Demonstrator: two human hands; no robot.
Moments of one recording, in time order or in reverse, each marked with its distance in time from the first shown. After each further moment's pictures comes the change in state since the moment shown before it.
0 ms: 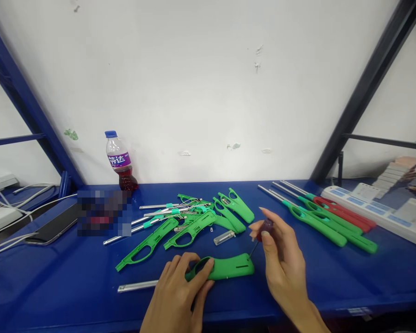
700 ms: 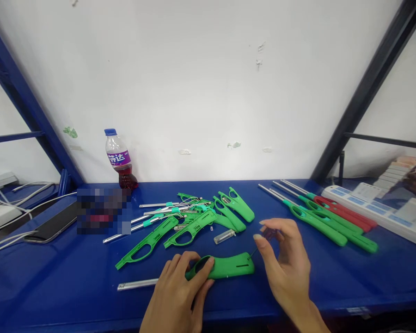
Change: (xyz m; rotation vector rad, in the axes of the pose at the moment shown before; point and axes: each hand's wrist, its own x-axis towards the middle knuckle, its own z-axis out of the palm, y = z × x) left_hand 0.001 0.000 0.000 0.000 0.005 0.004; right_hand 0.001 0.002 -0.001 -0.035 0.079 -0.061
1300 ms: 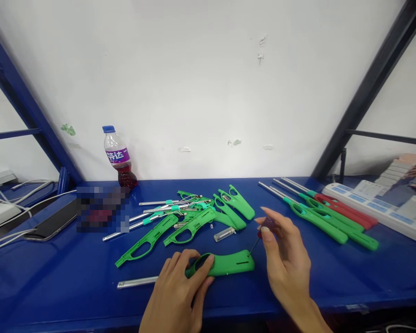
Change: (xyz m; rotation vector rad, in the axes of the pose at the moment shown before) left_hand 0.000 0.001 0.000 0.018 -0.035 -0.007; right_hand 0.000 -0.004 0.000 -0.020 -0.020 0.012
